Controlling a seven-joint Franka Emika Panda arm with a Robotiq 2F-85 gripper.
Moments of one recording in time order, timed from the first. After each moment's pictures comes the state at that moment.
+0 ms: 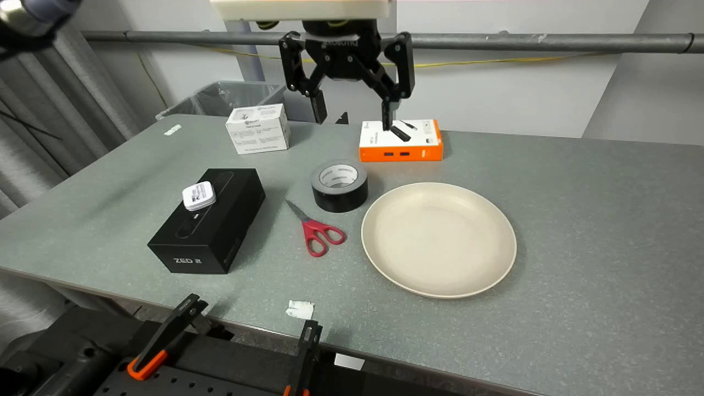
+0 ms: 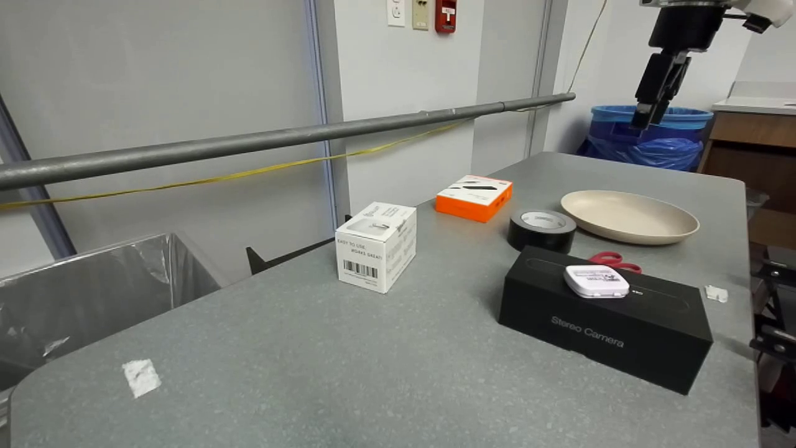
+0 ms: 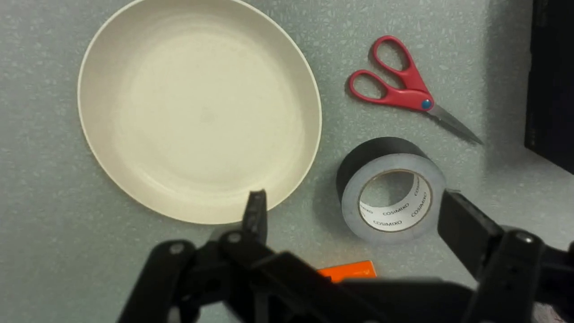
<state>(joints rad) -0.10 -0.25 -0.20 -2.63 -0.07 2.48 -0.17</state>
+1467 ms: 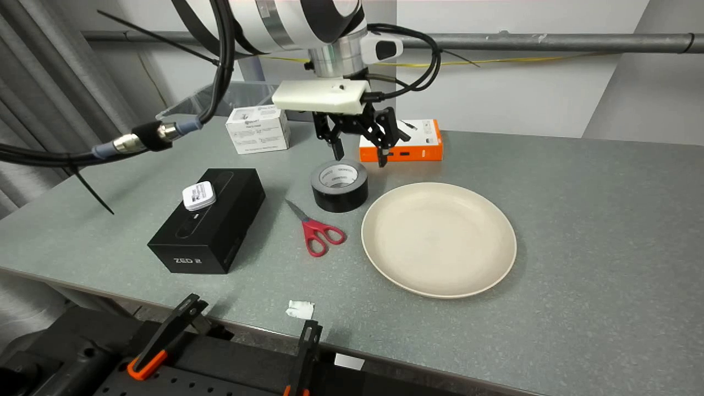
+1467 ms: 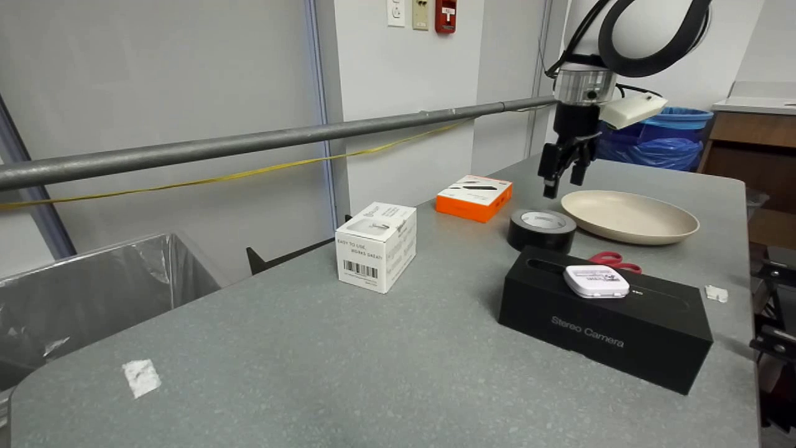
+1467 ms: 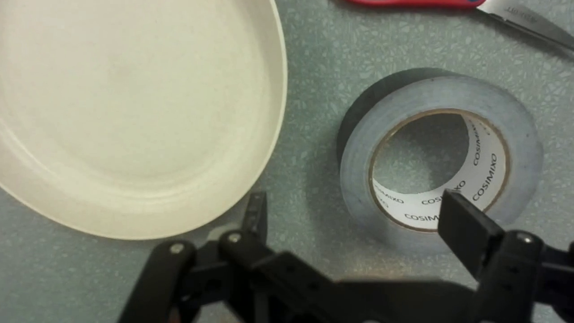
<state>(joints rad) -0.06 0.30 -0.11 -2.33 -0.14 2.67 0.18</state>
